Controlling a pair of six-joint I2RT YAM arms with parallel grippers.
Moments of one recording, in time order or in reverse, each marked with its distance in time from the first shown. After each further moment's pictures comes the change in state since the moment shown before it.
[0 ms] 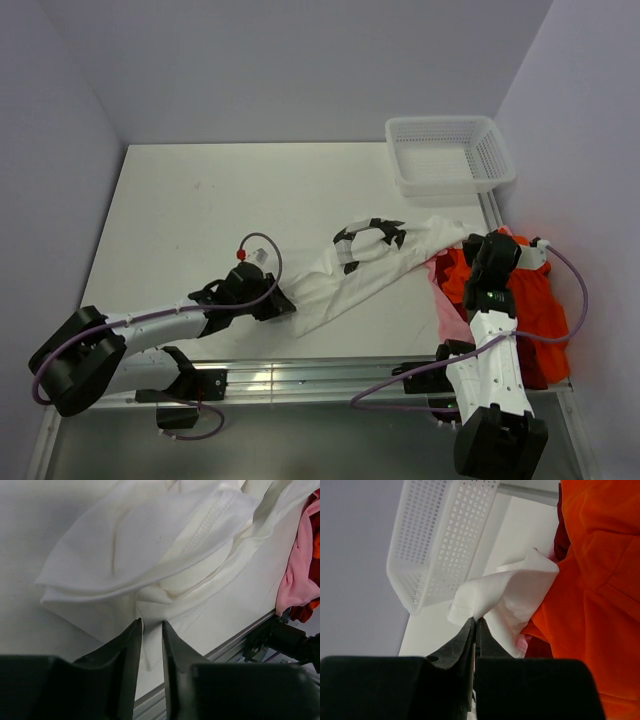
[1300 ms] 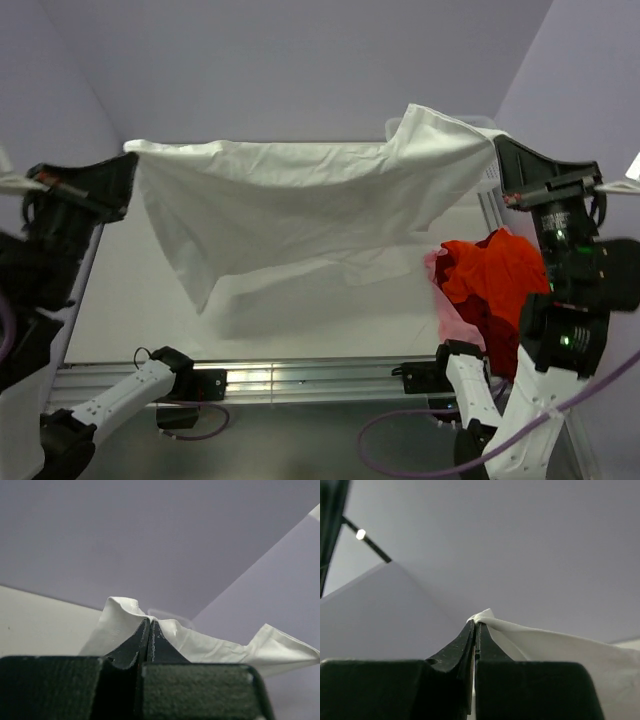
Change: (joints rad) left arm 0.302 -0.334 1.361 -0.759 -0.402 0.422; right arm 0.000 0.034 1.030 -0.214 -0.612 -0.071
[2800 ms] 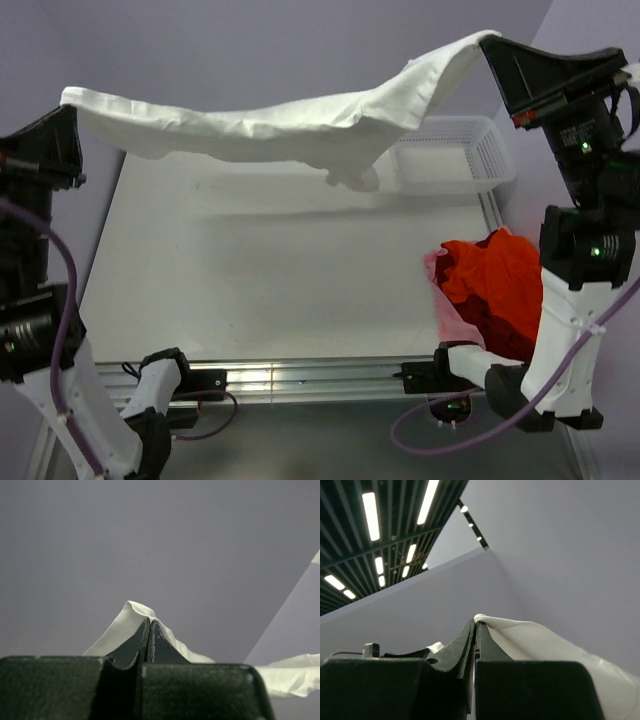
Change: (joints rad) left arm 0.791 0.069 0.079 0.240 0.587 -0.040; right arm 0.259 0.429 0.546 0.257 -0.125 0.087
